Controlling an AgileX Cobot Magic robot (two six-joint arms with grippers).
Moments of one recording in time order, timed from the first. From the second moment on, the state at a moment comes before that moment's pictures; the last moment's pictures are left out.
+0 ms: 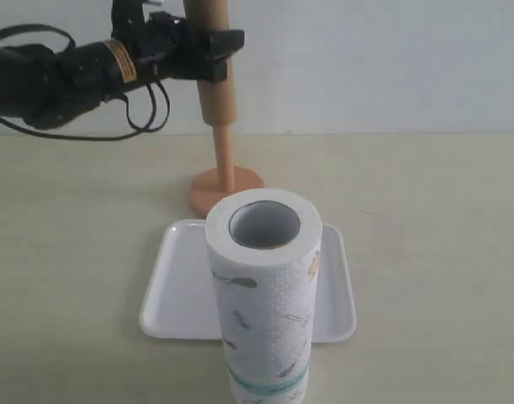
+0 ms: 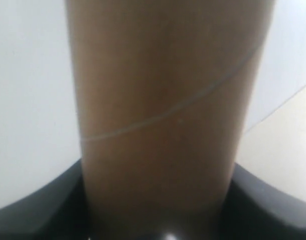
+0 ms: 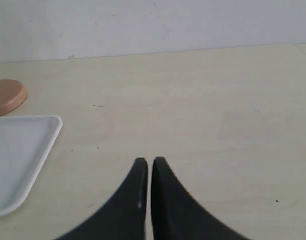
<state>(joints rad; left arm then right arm) -0.29 2.03 -1.41 0.81 -0.74 -0.62 0.01 0.00 0.00 0.16 0.35 -0.07</state>
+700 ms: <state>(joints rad) -0.29 1.64 -1.41 0.96 -0.67 -0.98 0.01 0.00 0.00 0.16 0.35 -0.07</state>
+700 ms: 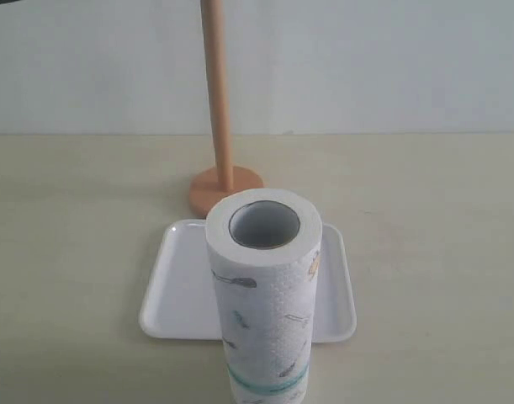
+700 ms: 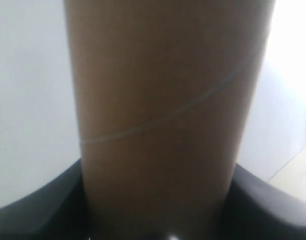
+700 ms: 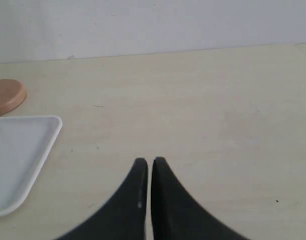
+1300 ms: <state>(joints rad) -0.29 1.31 -1.41 1.59 -0.56 -1.42 0.01 0.00 0.00 0.16 0.35 -0.07</state>
